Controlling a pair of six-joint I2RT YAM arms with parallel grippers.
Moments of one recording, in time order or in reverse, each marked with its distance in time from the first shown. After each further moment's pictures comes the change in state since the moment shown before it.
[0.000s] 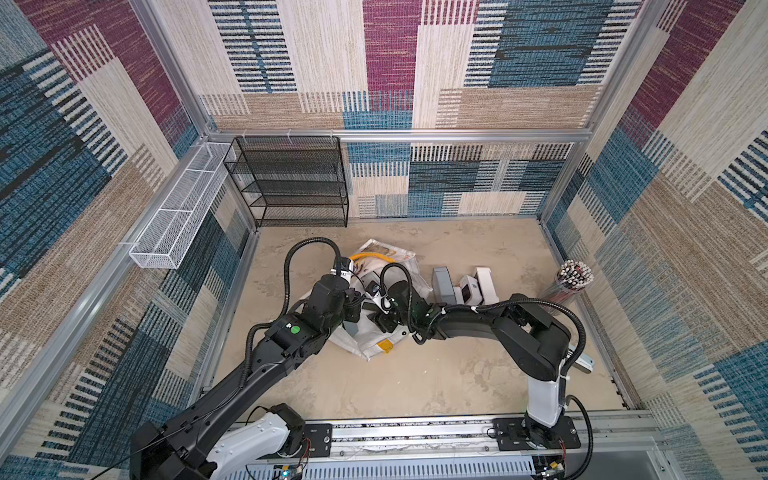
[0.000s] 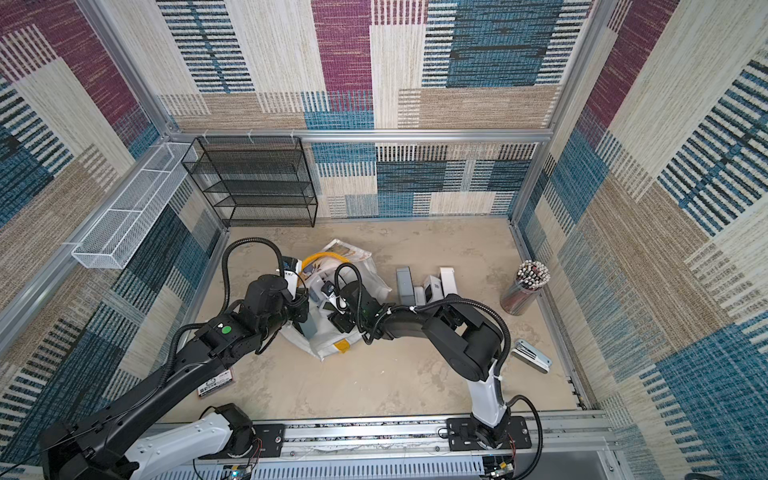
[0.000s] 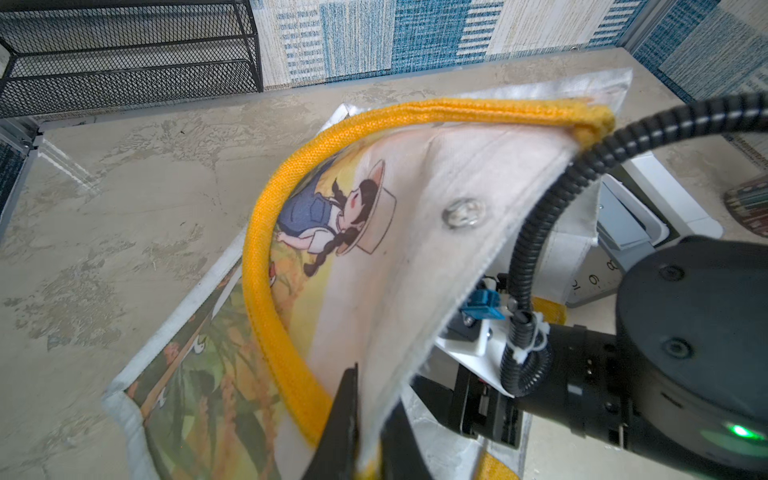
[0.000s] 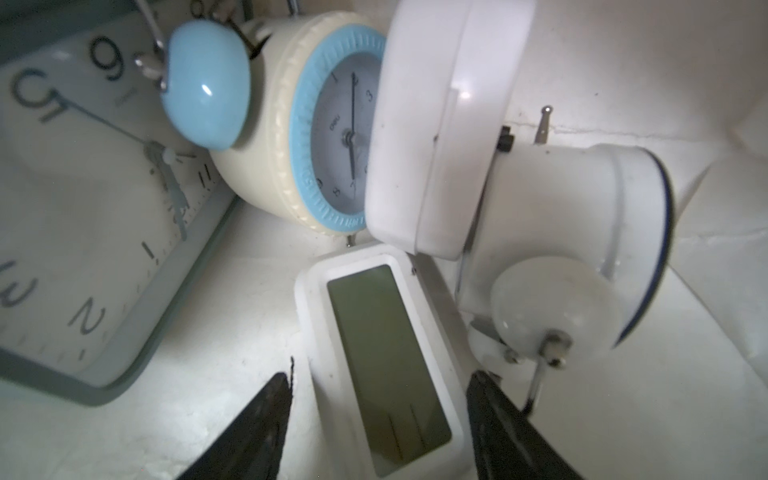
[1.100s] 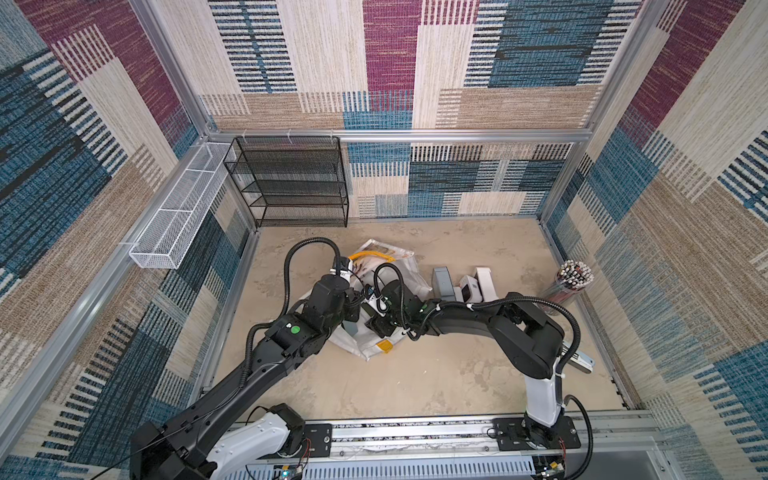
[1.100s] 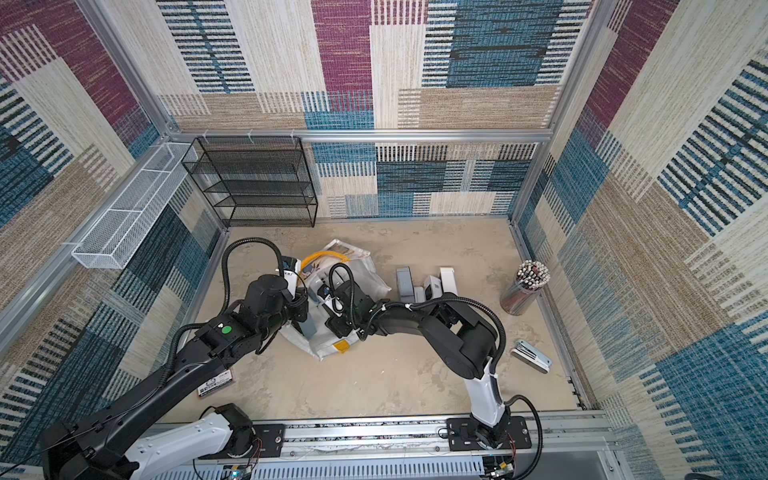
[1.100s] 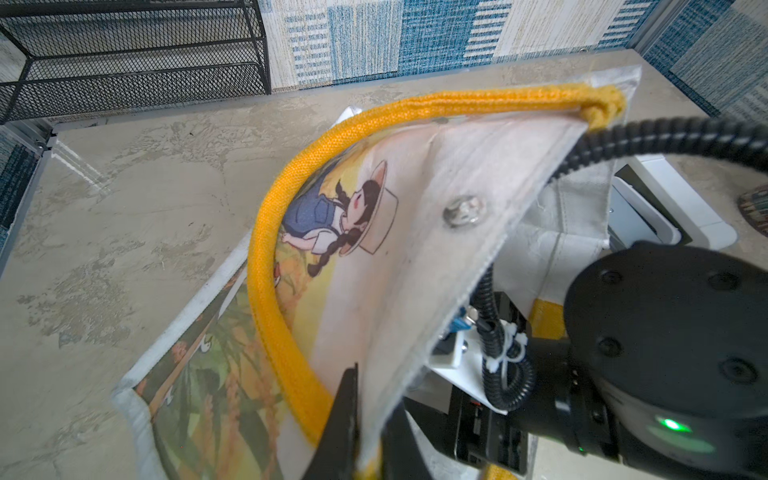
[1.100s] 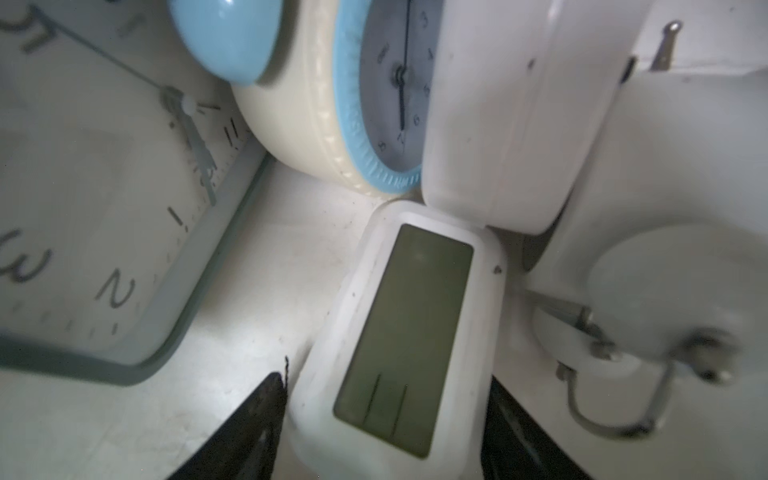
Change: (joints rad) left arm 0.000 0.002 0.000 0.000 -0.019 0.000; right arm 0.009 0.044 0.098 -0.181 -0.060 0.039
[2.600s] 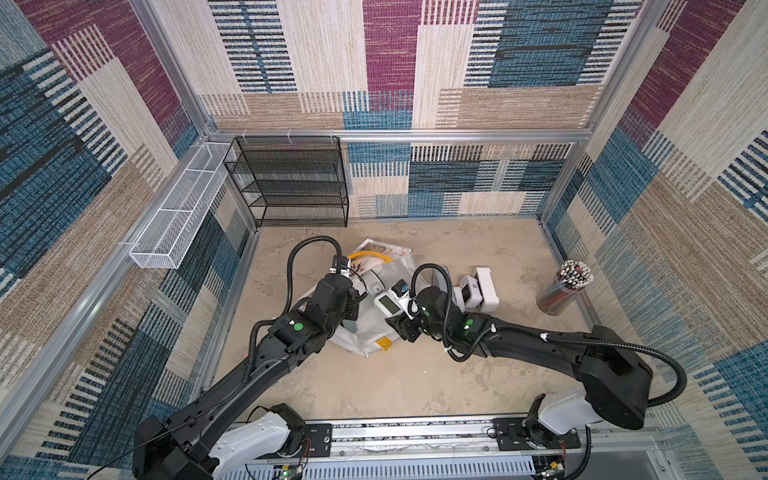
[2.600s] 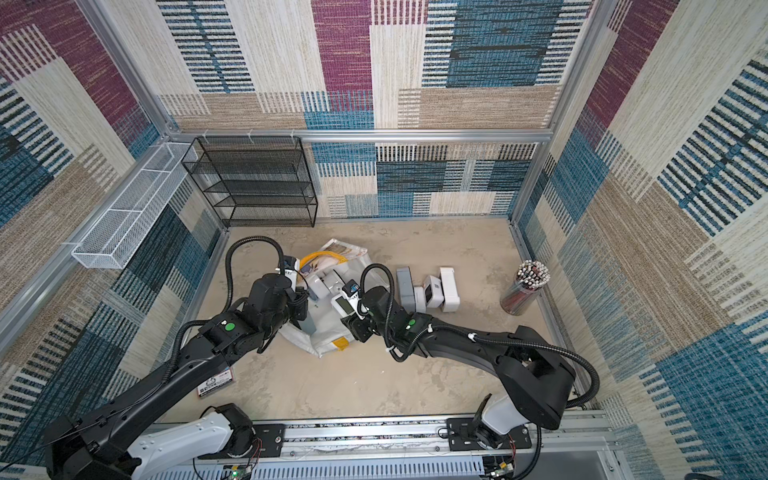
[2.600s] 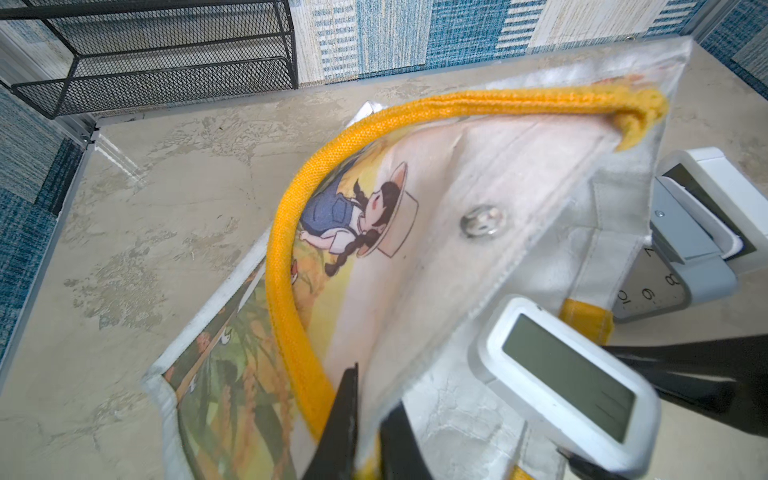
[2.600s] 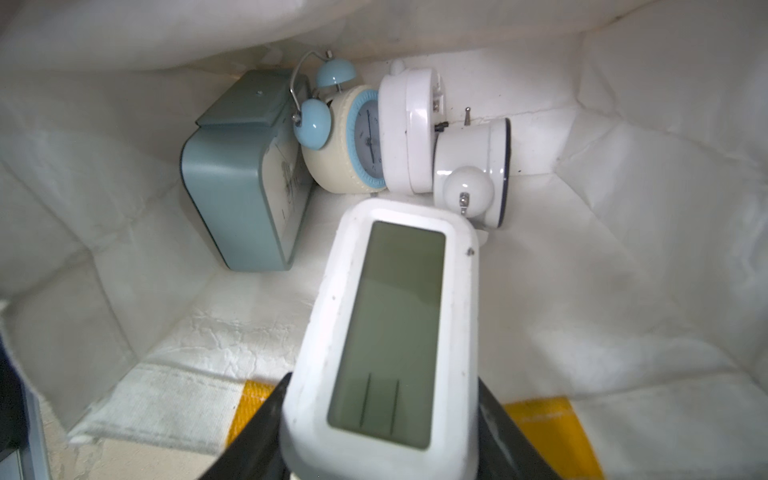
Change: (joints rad) left arm 0.000 0.028 0.016 -0.029 -0.079 -0.011; right arm 0.029 -0.531 -0.350 0.019 0.105 0.170
